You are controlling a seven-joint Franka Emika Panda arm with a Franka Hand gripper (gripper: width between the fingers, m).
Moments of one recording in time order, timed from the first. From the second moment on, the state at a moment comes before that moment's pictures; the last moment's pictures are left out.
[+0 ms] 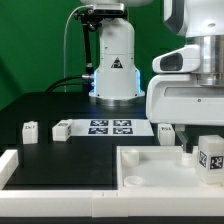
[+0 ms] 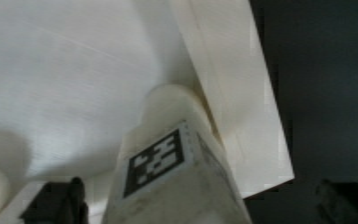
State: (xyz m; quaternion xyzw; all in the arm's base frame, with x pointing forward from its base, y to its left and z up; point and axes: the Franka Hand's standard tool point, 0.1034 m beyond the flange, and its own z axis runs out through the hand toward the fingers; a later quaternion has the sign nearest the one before) arm 0.625 0.130 0.073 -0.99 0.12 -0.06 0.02
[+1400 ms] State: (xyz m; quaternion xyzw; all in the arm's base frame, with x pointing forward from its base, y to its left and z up) arm 0.627 0.123 0.074 -1.00 0.03 -0.06 0.00
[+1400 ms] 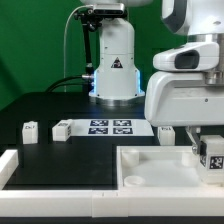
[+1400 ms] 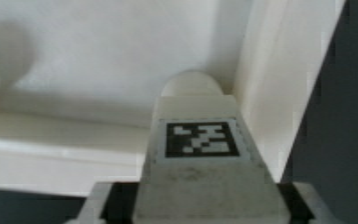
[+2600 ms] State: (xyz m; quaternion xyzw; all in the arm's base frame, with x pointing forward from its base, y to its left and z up) arm 0.623 0.120 0.072 -0.88 0.48 -0.06 0.02
